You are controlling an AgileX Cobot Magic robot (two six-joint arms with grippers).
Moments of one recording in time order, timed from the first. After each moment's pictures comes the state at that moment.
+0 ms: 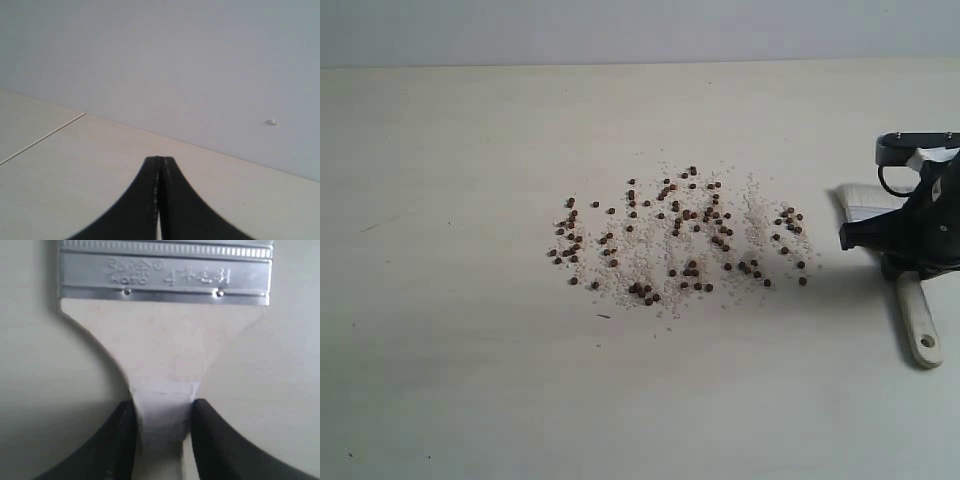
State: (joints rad) left arm 0.20 0.13 0.00 0.29 -0.05 -0.48; right arm 0.09 1.78 -0.75 -0.25 0.46 0.39
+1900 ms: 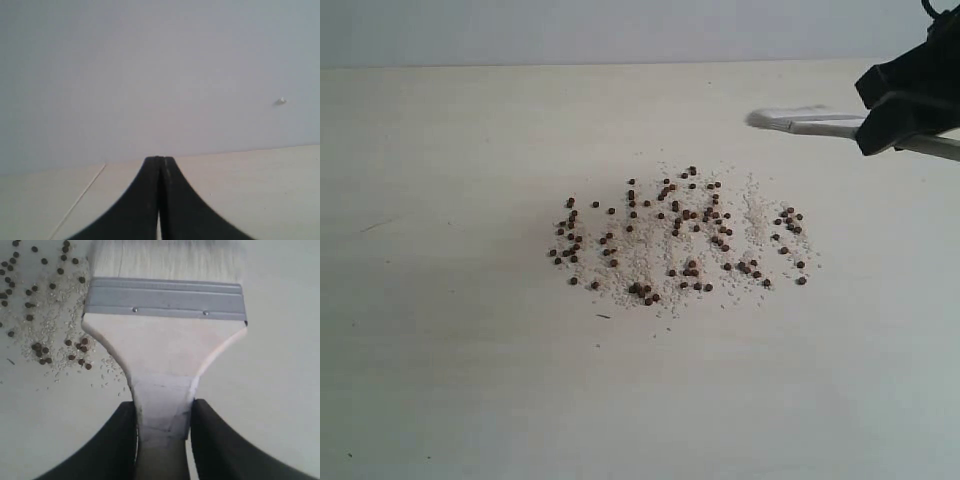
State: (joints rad) left arm 0.20 0.13 0.00 0.48 -0.16 -0.28; right arm 0.09 1.45 -1.09 0.32 1.00 -0.35
